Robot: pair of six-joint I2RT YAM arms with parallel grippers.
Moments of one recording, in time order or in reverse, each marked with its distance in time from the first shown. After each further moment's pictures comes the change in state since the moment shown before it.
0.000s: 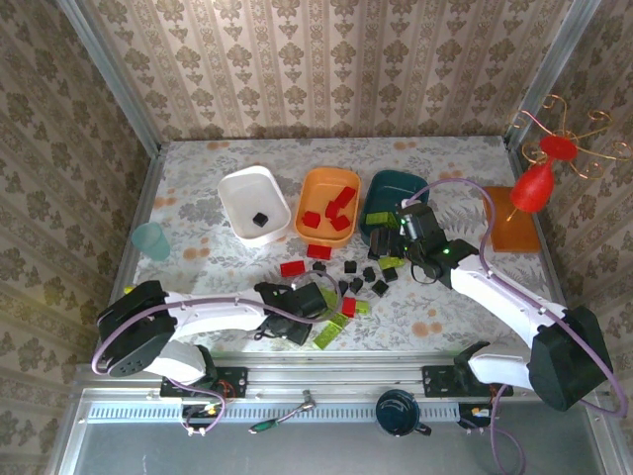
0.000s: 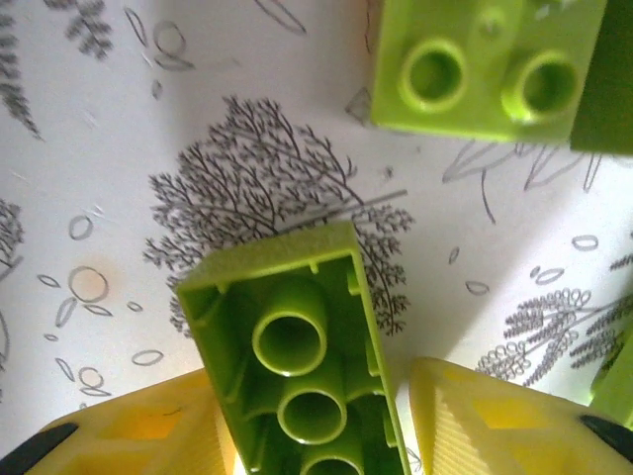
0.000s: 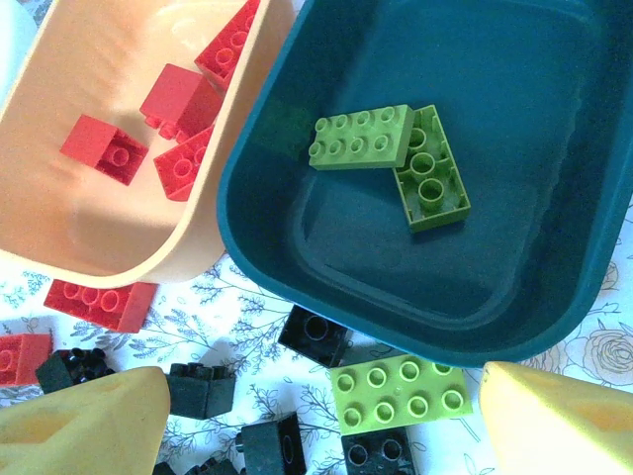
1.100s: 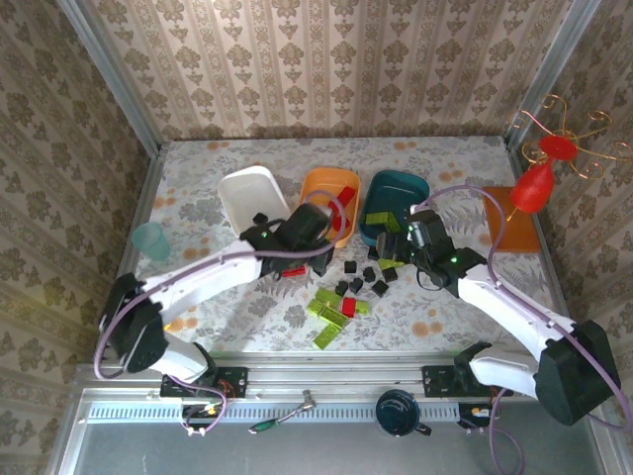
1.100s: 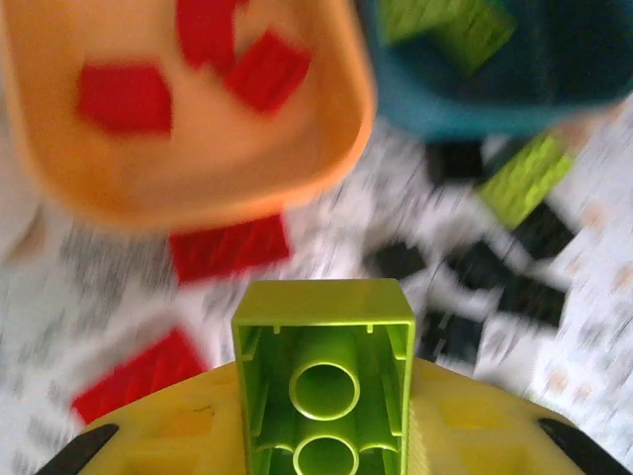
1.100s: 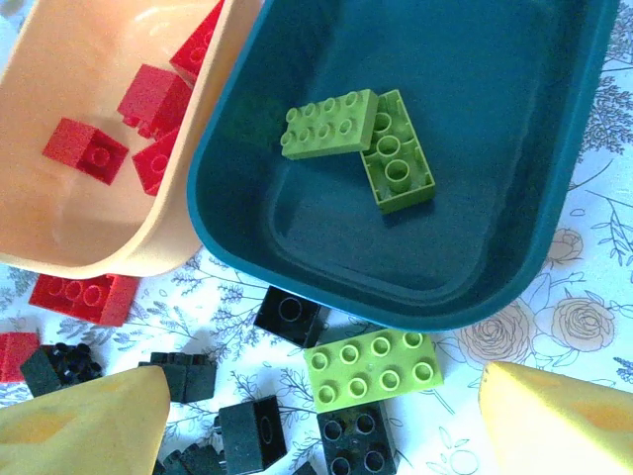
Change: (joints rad) left arm 0.257 0.087 0.497 0.097 0.010 0.205; right arm -0.019 -0.090 -0.072 0.002 0.013 0.031
